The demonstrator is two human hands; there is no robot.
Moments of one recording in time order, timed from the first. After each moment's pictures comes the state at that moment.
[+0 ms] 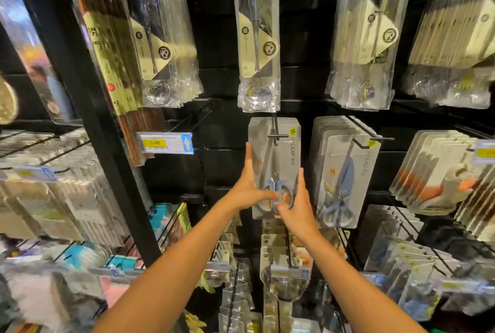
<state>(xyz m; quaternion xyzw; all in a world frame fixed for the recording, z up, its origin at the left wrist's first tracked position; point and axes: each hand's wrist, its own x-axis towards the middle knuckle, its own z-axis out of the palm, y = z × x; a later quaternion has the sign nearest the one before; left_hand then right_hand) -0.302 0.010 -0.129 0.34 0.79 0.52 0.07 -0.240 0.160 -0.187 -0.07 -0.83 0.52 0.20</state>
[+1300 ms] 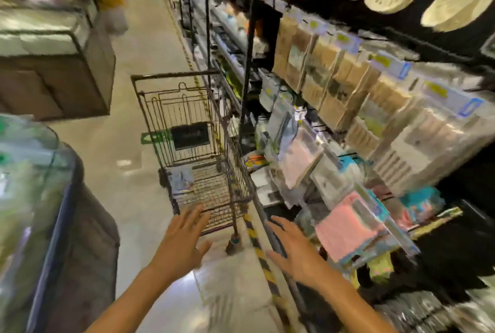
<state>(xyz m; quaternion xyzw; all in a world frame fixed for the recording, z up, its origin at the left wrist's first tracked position) 0.140 -0.514 -0.368 -0.32 0.93 0.16 0.03 -0.102 -0.318 -0.336 0.55 -0.79 0.12 -0.25</state>
